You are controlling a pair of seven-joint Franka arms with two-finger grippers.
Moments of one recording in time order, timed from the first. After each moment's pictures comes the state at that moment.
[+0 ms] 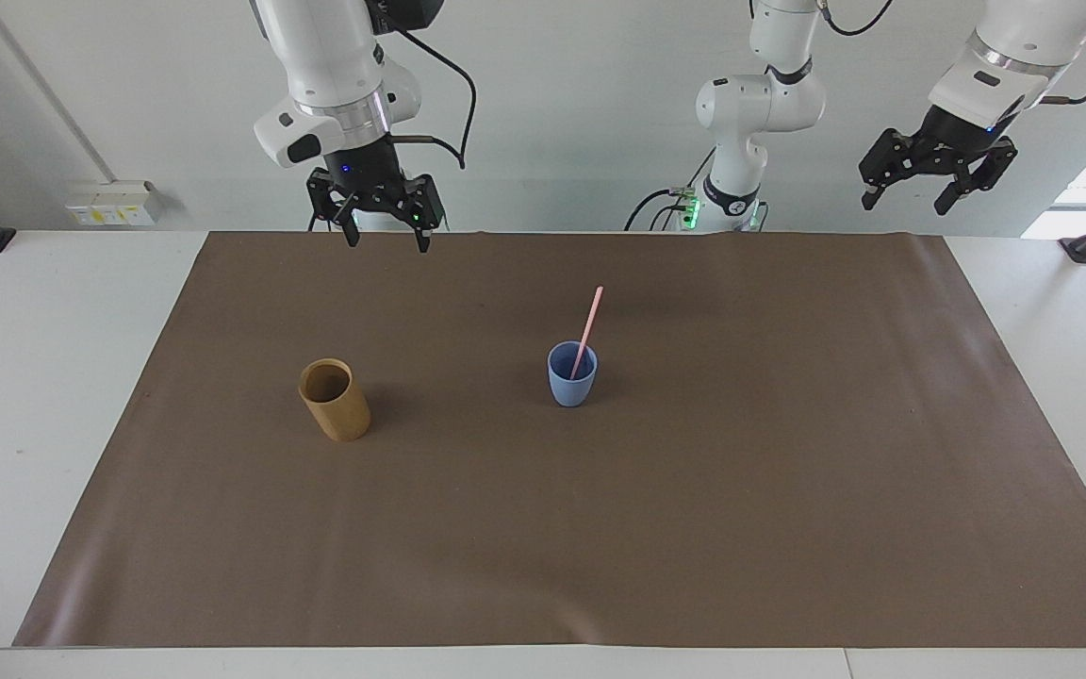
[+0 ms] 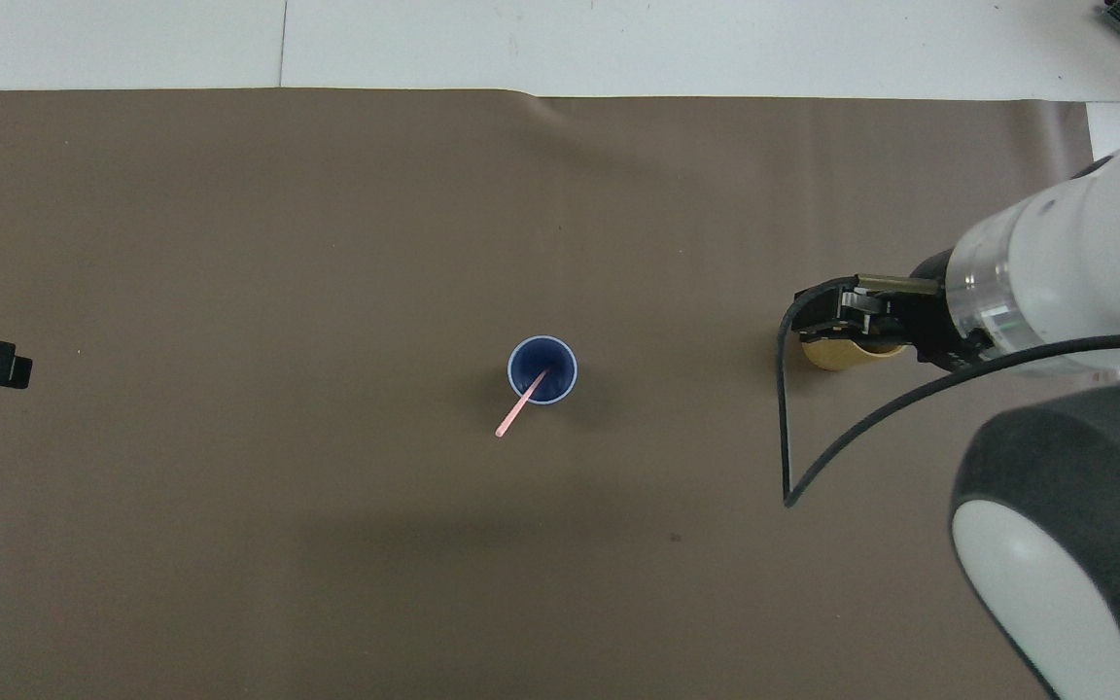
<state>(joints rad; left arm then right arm) -0.03 -0.09 -0.01 -1.53 -0.02 1.41 0.08 0.13 0.00 0.12 -1.52 0.03 1.56 0.44</state>
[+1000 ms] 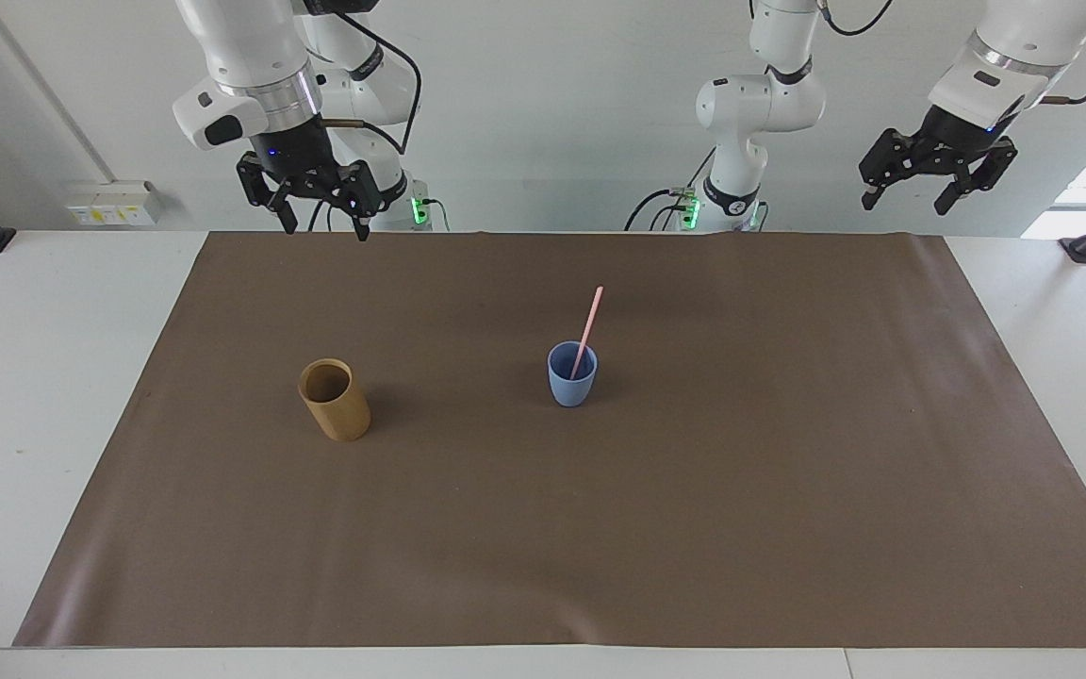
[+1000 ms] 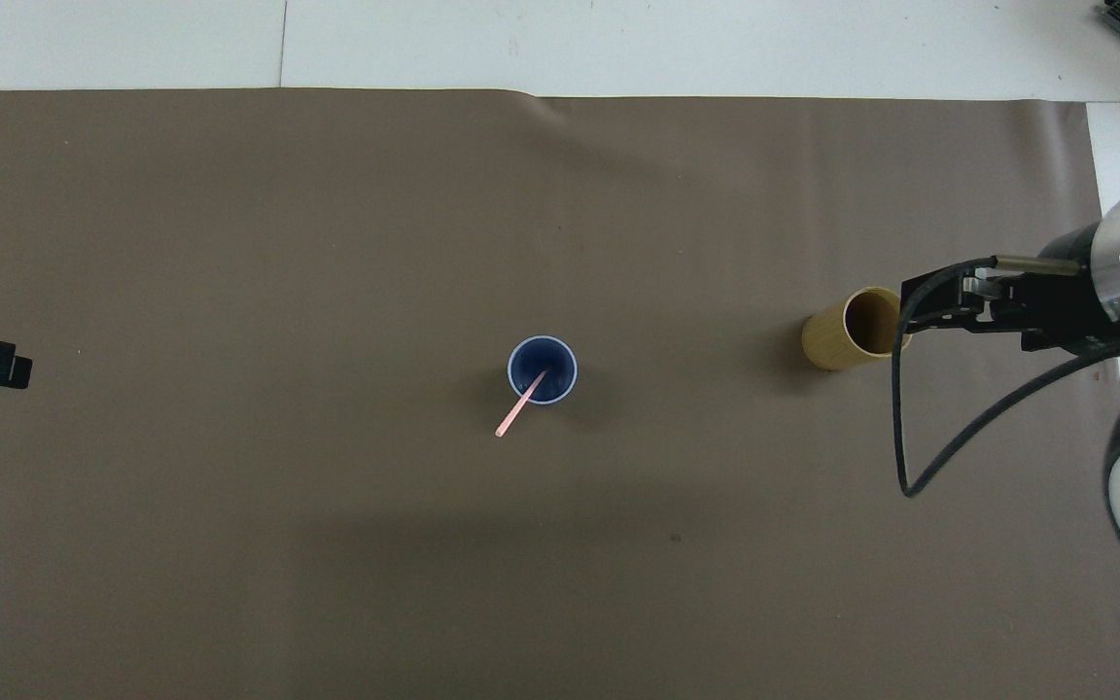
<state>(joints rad) -0.03 -0.09 -0.01 -1.53 -0.02 1.41 0.08 0.10 0.00 0.04 -1.49 0.01 1.51 0.29</state>
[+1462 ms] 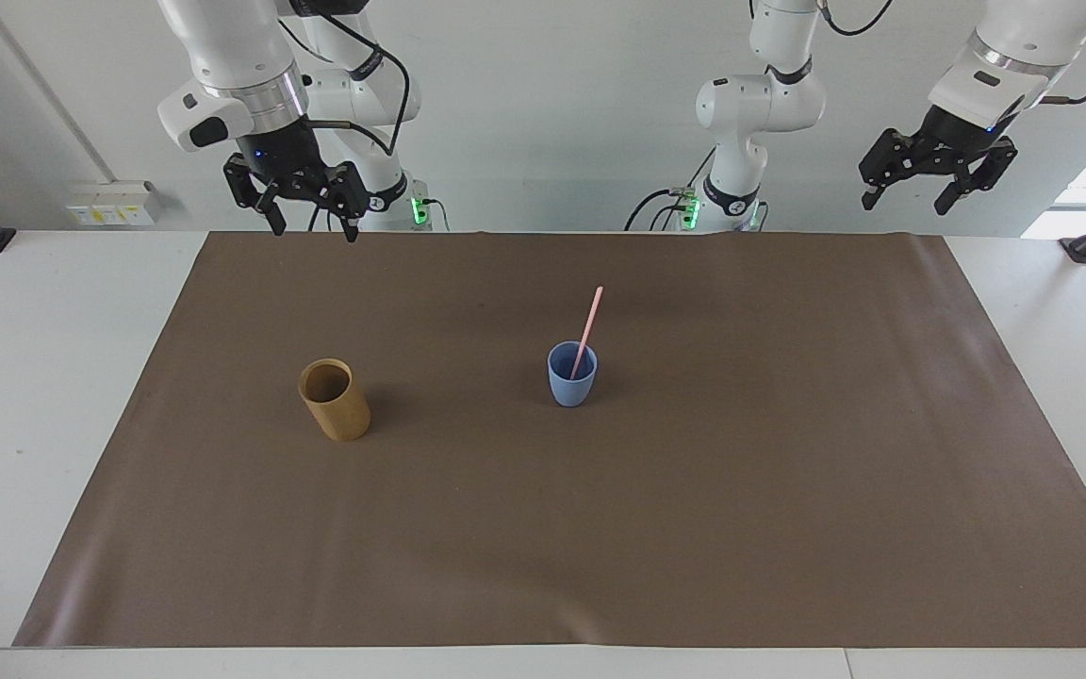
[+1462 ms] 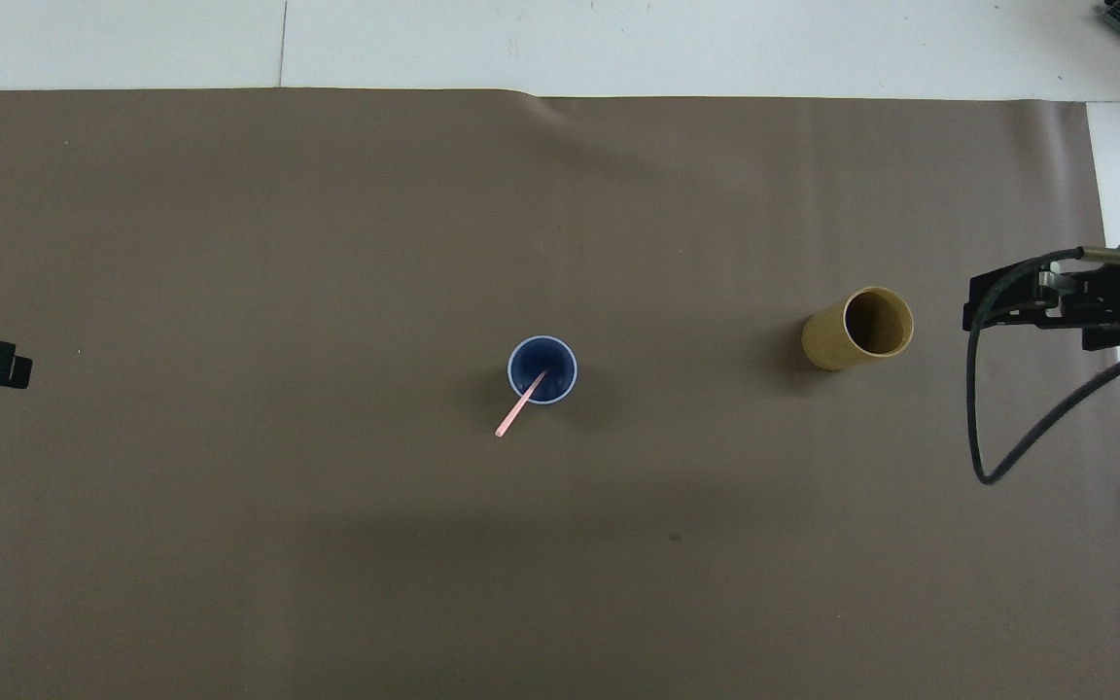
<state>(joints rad) -0.03 -0.09 -0.01 -1.53 -0.02 1.41 0.08 0.03 0.00 0.04 -1.49 0.01 1.49 0.25</state>
